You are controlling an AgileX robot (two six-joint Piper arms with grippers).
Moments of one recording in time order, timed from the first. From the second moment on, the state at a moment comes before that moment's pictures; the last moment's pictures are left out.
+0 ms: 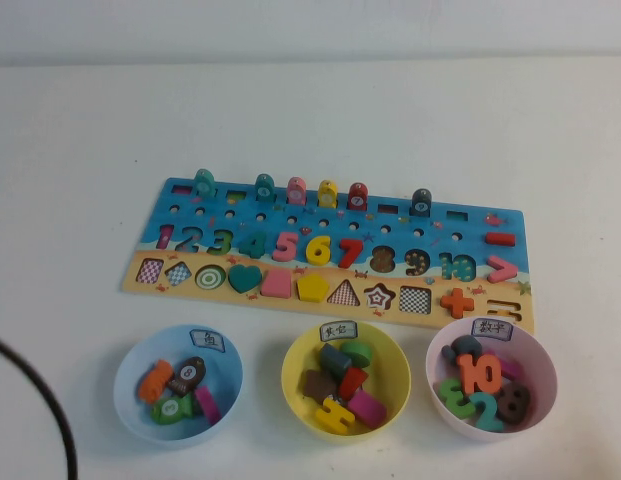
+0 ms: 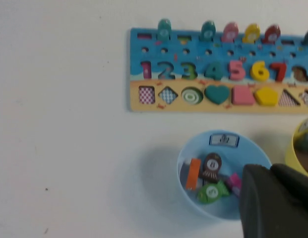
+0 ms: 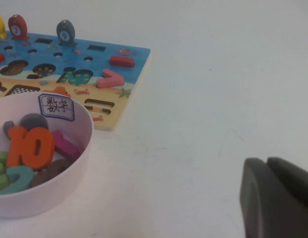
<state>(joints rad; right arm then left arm) 0.06 -0.01 0.03 0.11 0.36 -0.08 -0.09 0.55 -0.82 -0.21 0.96 0.10</state>
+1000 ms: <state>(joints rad) 0.06 -0.01 0.03 0.11 0.36 -0.08 -0.37 1.75 -1.95 0.06 1.25 0.09</state>
